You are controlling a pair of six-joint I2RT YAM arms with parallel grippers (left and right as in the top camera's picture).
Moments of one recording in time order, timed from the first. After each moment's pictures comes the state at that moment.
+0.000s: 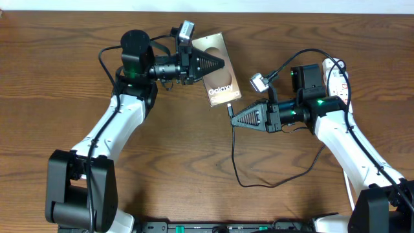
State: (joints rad) left arm -0.21 1.69 1.12 0.54 1.28 -1.29; right arm 0.20 1.53 1.02 -0.53 -1.53 0.02
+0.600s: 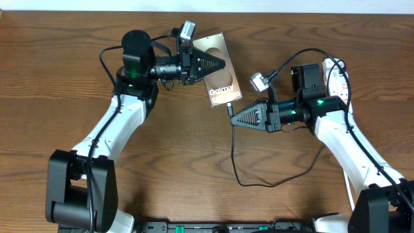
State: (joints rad) left arm -0.21 1.69 1.12 0.54 1.28 -1.29; right arm 0.20 1.53 1.02 -0.51 -1.53 0.02
